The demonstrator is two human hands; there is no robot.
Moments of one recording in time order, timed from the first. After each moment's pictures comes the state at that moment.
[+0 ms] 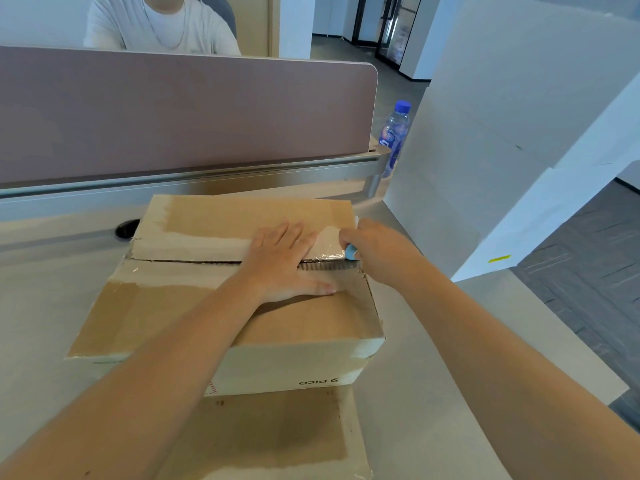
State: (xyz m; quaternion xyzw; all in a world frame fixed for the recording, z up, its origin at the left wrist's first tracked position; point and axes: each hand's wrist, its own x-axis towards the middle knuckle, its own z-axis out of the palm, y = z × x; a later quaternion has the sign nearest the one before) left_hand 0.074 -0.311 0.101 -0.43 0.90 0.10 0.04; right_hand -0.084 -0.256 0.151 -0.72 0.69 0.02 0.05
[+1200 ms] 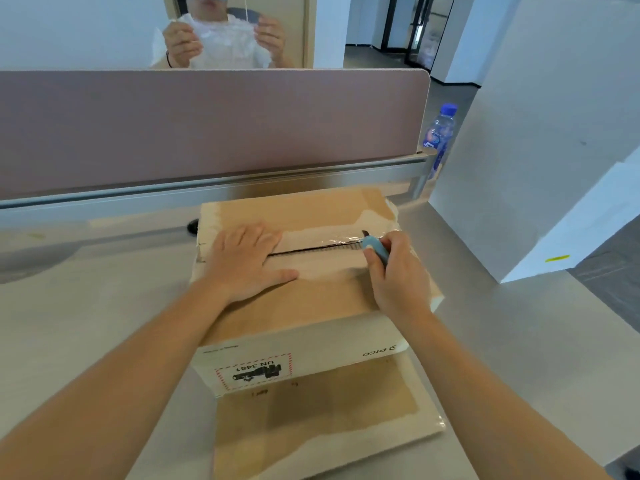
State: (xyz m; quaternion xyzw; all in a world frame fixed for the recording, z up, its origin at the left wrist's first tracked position) left_hand 0.207 -0.312 0.103 -0.53 0.84 0.08 0.04; right_hand 0.004 -0.225 0.113 -0.57 0.74 -0.34 0.08
